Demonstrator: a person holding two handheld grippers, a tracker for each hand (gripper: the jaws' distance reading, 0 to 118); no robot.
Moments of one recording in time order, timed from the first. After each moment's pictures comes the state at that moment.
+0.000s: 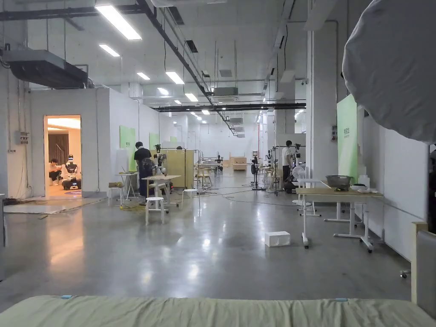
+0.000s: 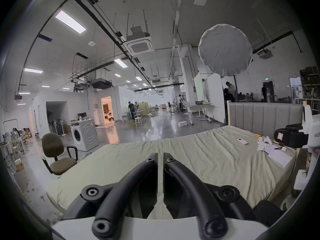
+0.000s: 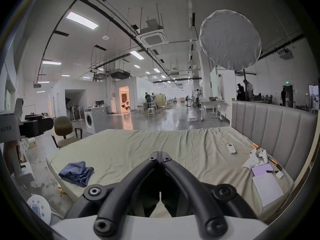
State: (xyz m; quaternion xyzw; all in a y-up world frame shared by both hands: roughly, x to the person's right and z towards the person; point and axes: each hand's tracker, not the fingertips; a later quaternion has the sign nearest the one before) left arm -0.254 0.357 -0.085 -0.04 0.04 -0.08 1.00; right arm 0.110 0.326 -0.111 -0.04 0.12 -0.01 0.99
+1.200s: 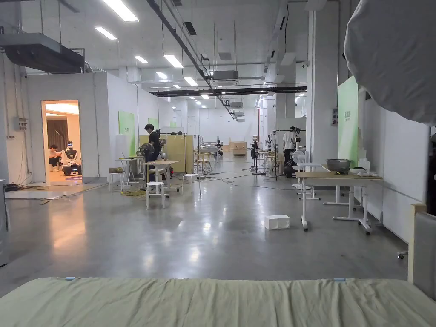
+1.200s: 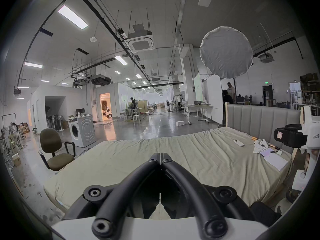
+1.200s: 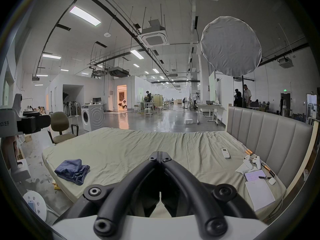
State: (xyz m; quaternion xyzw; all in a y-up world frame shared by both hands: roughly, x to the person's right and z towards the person) left arm -0.257 0.364 -0.079 -0.05 0.03 -0.06 1.00; right arm 0.104 0.339 -0.104 -0.04 0.10 0.02 0.99
